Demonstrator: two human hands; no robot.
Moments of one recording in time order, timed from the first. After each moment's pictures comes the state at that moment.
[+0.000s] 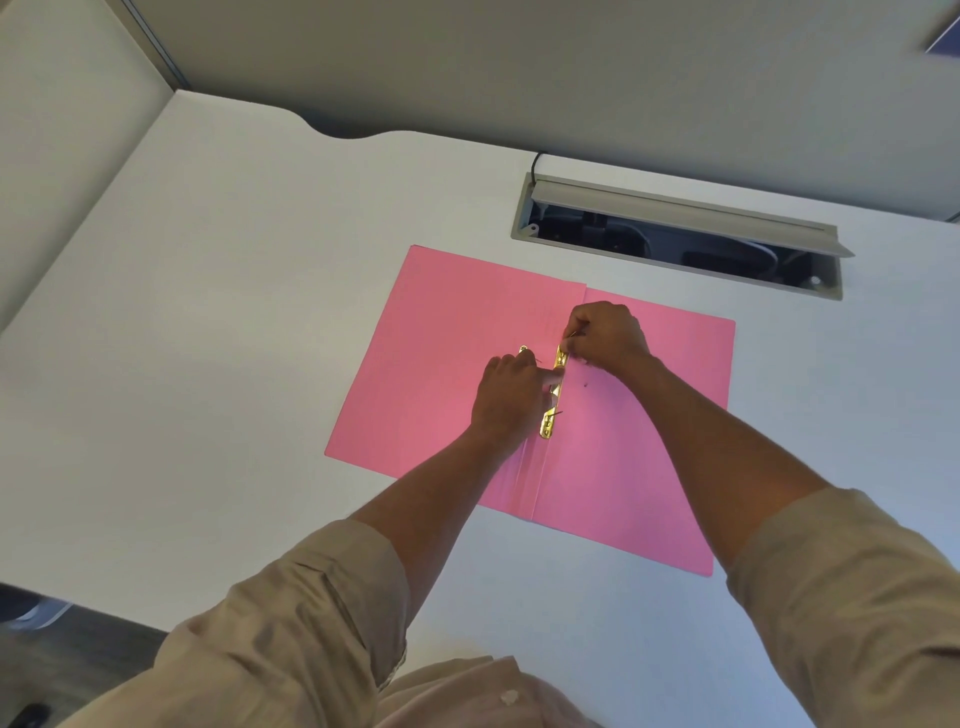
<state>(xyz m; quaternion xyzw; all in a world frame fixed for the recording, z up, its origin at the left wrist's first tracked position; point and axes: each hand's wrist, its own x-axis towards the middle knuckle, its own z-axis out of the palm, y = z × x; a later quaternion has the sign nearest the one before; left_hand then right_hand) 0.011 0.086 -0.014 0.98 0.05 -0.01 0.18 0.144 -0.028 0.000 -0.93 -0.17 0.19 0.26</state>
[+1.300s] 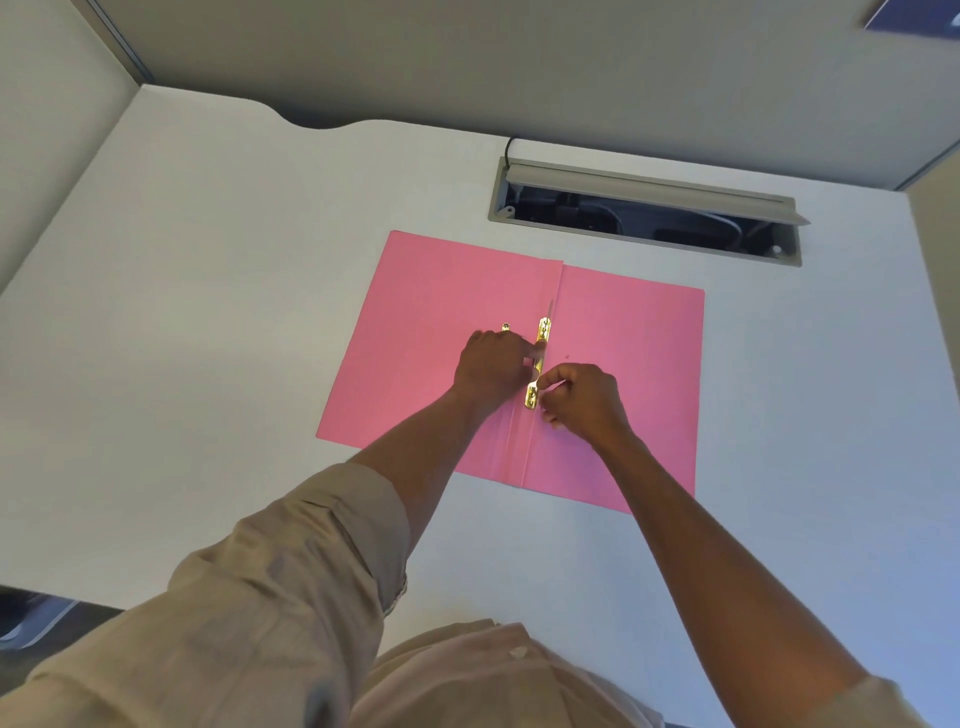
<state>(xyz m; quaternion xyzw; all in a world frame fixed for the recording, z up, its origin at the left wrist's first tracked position) 0.016 0.096 -0.007 0.99 -0.01 -0.07 0.14 0.012 -0.056 0.017 -0.88 -0.01 0.24 0.40</state>
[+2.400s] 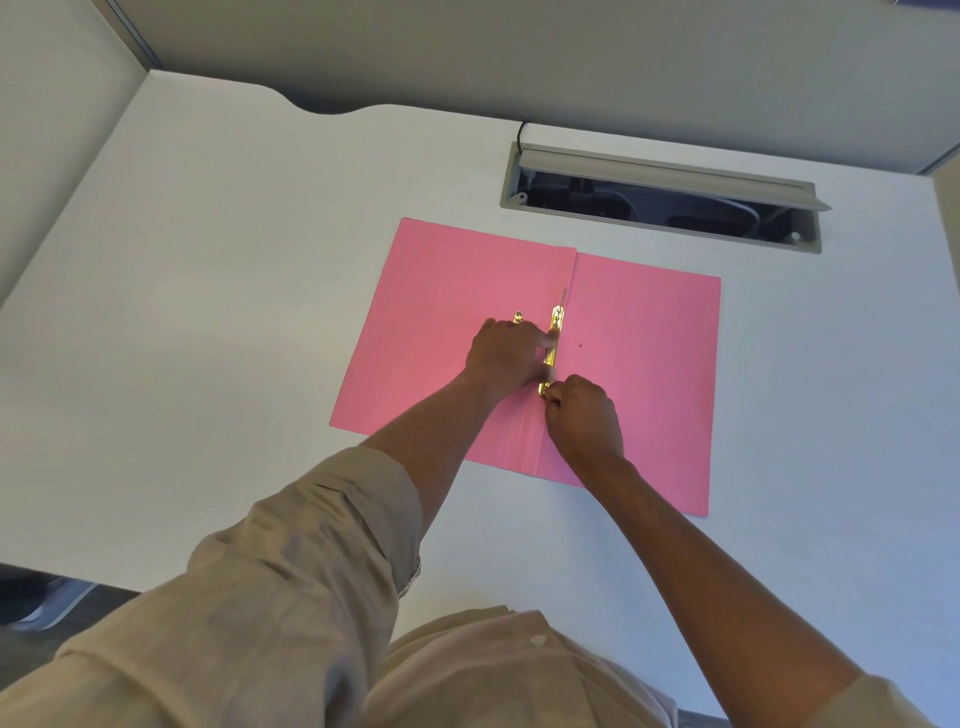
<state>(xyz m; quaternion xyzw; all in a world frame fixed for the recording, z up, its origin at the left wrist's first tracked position) 0.018 0.100 -0.003 0.98 -0.02 -0.12 0.16 -0.026 -0.045 -0.008 -0.96 -0.14 0.10 0.23</state>
